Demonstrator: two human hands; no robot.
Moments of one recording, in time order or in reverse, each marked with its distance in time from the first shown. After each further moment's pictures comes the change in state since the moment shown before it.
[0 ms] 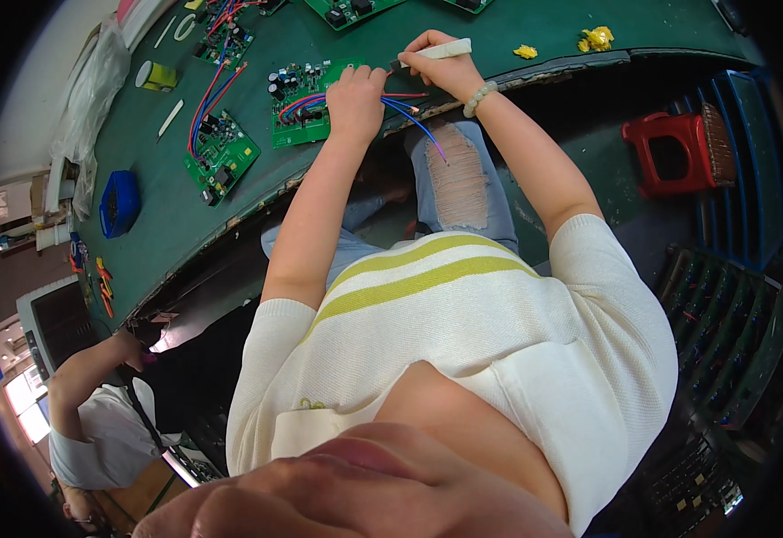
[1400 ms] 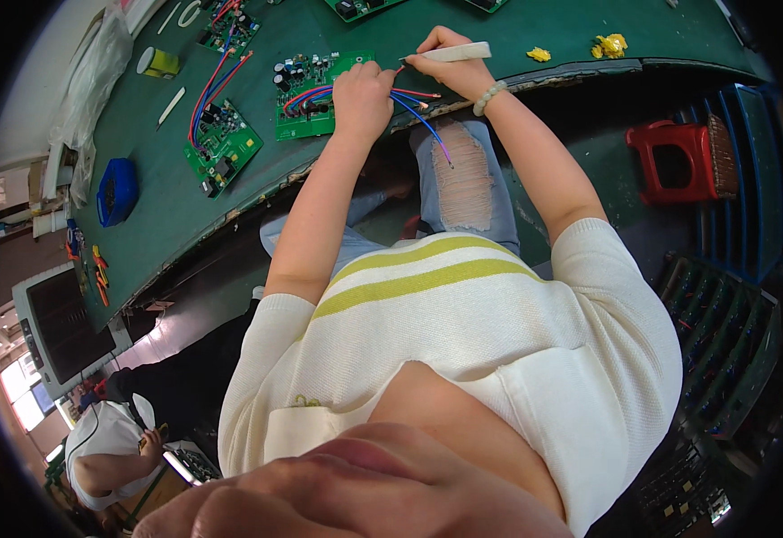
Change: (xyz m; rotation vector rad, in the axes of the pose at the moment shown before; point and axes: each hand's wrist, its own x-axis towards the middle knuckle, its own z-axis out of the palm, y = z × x) left_hand -0.006 -0.008 0.008 -0.104 0.038 0.015; right_hand 0.003 0.005 0.001 -0.213 -0.006 -0.096
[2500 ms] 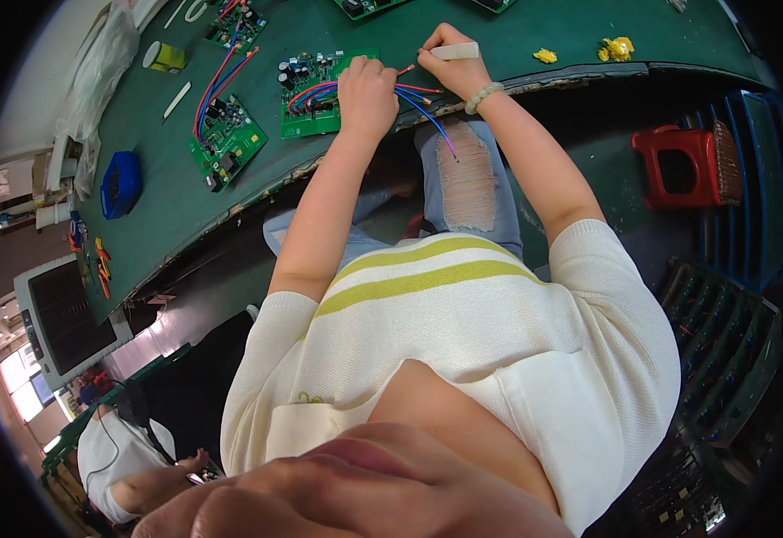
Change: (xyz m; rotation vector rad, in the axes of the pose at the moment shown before) left_hand 0.002 0.006 -0.001 0.042 0.034 -0.016; right_hand 0.006 0.023 0.006 -0.105 0.121 -0.165
